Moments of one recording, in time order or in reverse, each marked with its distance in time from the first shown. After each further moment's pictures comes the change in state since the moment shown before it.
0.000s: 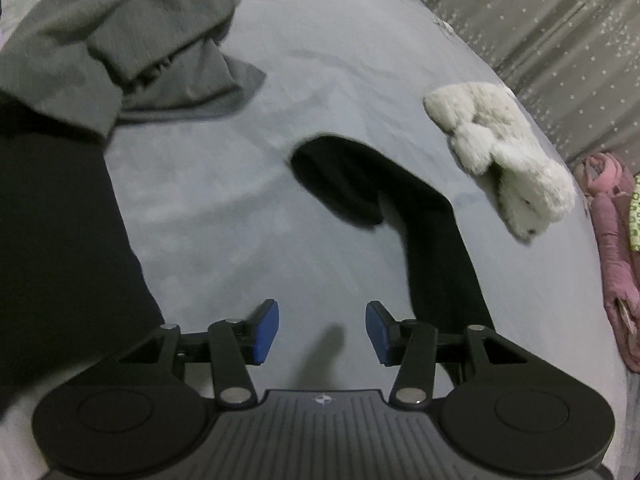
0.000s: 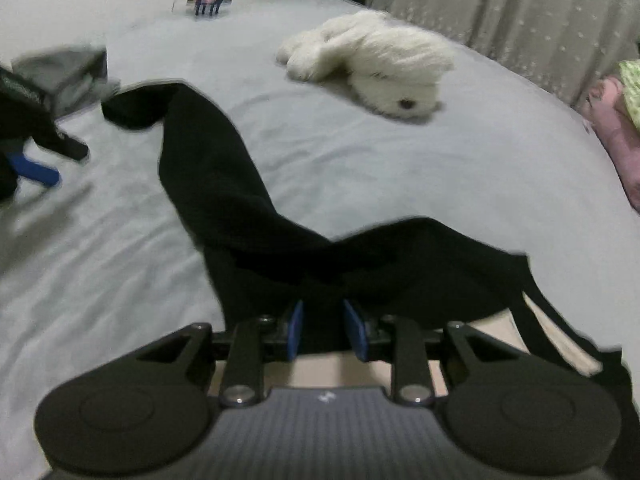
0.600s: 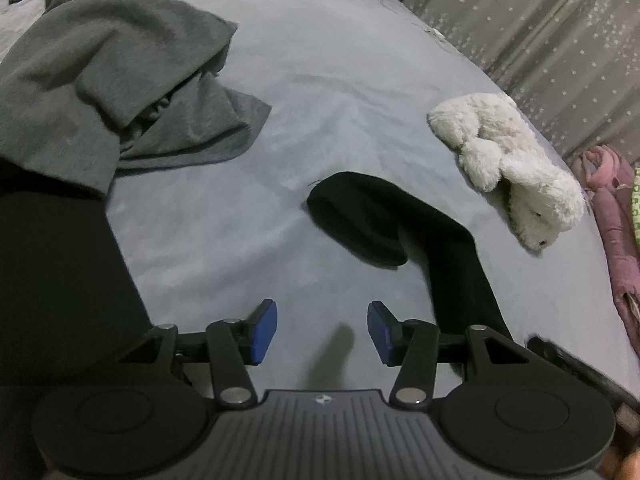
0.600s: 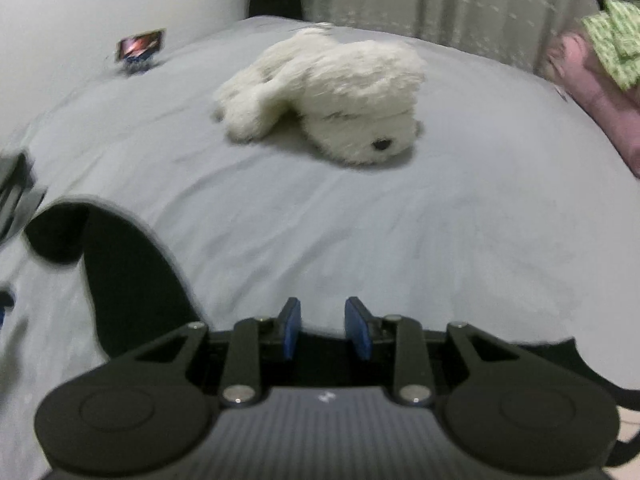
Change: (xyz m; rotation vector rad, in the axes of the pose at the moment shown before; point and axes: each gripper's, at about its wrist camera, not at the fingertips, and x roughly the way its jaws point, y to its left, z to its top) left arm 0.006 0.010 0.020 0.077 -0.029 -0.018; right arm 0.066 -0.037 0.072 0.299 -0.068 -0.011
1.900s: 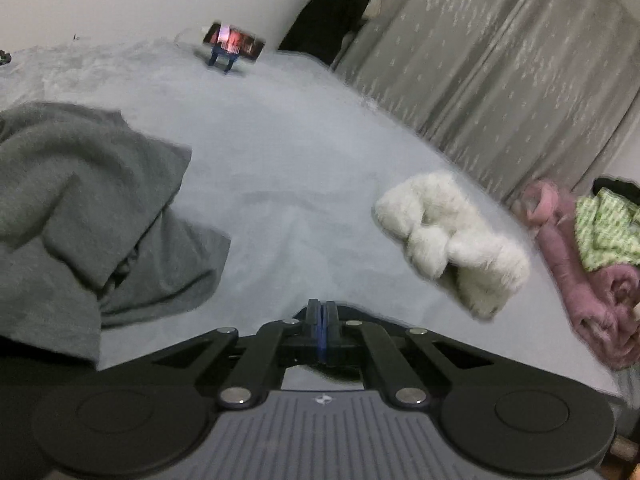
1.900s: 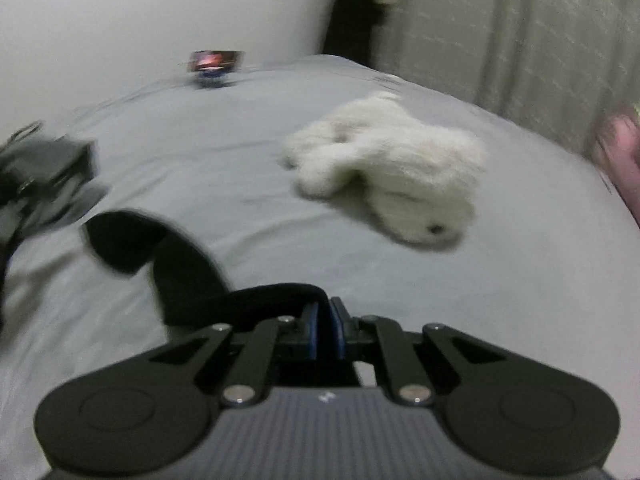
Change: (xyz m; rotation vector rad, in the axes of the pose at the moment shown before) left arm -0.016 0.012 0.044 0.099 -0.171 -0.136; right arm -0.027 0.021 0.019 -0.166 -0.111 0.085
